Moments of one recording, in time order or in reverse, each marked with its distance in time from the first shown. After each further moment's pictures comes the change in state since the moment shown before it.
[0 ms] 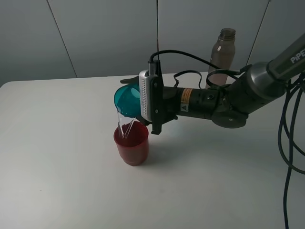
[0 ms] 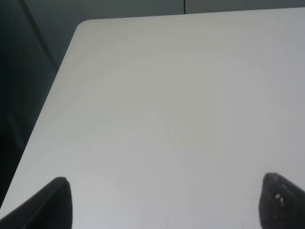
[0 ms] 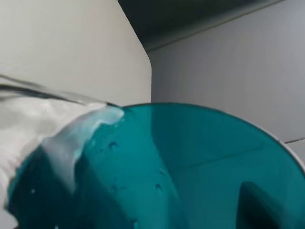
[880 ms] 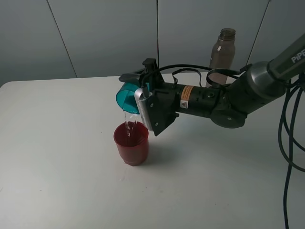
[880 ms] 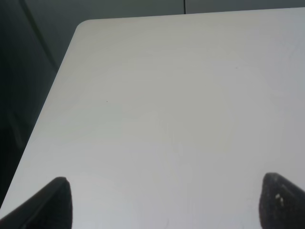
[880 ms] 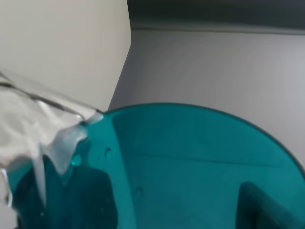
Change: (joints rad) left arm 0.000 0.000 0.000 0.000 0.000 0.000; right arm 0.002 -0.004 0.000 0.066 -0.015 -0.429
